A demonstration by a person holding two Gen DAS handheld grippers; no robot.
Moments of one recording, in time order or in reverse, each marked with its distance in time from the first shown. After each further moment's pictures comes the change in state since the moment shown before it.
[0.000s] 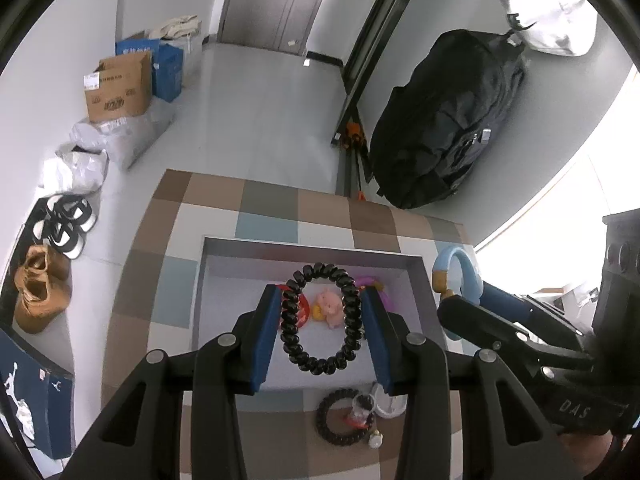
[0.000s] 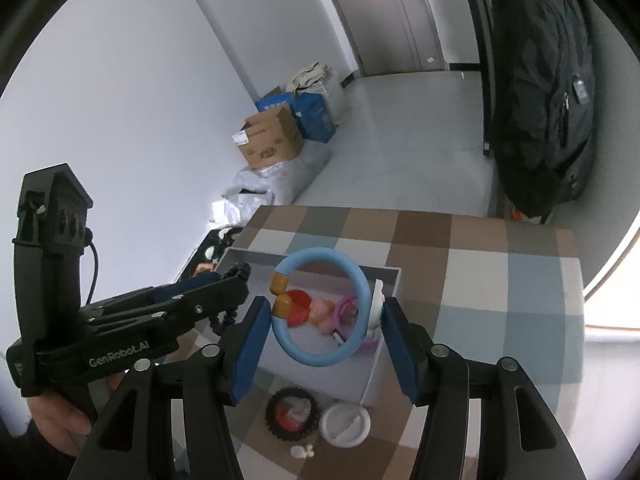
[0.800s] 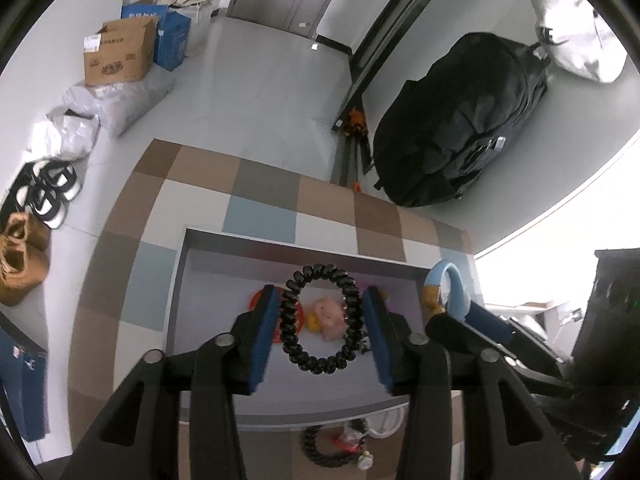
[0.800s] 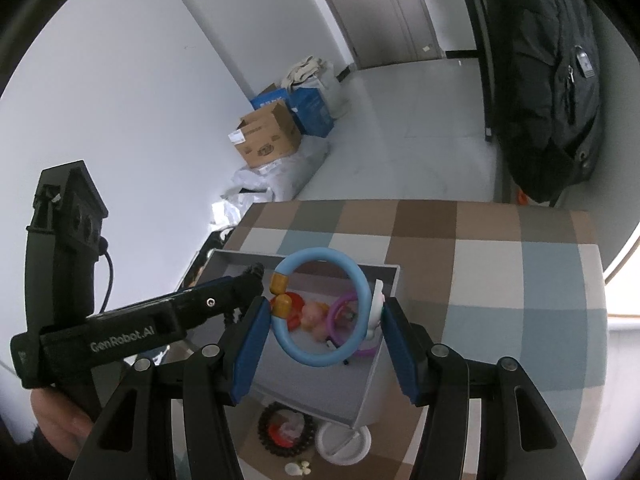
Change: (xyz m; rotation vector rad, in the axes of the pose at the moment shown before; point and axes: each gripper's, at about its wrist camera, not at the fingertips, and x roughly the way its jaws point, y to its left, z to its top) left arm 0.021 0.005 0.010 -0.108 0.055 -0.066; right arm 0.020 -0.011 0.000 0.040 0.010 0.022
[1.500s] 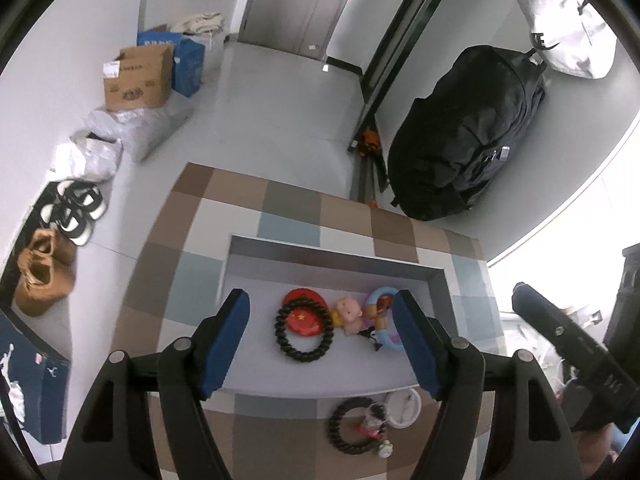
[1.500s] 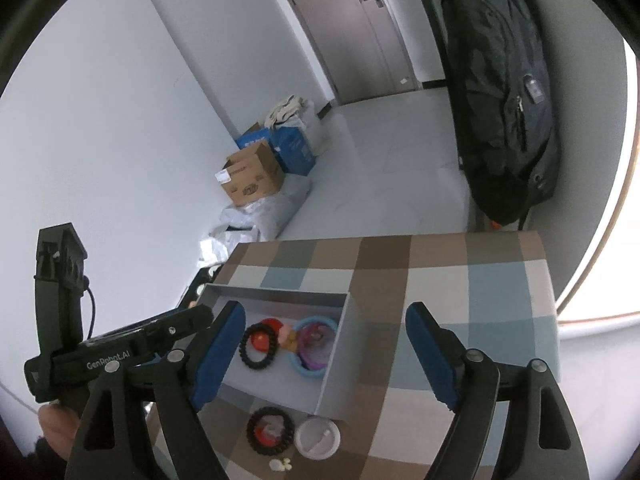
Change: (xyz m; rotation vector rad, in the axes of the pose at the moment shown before) left arm -0.026 0.000 -0.013 0.043 -0.101 0.104; right arm -0.047 -0.018 -0.001 0.041 -0.138 -0.055
